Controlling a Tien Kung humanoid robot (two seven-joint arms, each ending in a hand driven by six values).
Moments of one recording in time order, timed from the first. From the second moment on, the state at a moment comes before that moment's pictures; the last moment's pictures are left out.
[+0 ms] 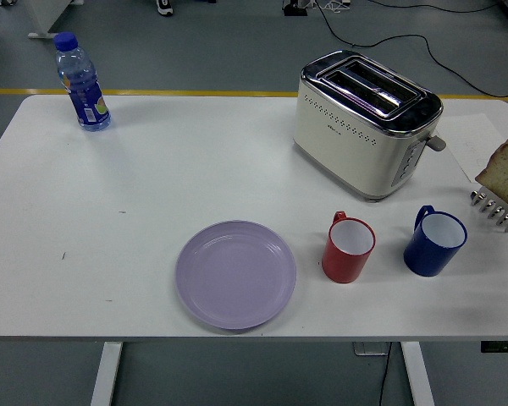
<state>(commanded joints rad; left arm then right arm) -0.06 0.04 -1.05 -0.18 1.00 0.08 0.20 0.43 -0.37 1.33 1.18 -2.27 -0.16 -0.42</state>
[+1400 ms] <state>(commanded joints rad) -0.08 0.05 -1.05 -0.18 1.01 0.09 0.21 0.84 -0.42 1.20 1.35 -1.96 -0.17 -0.47</state>
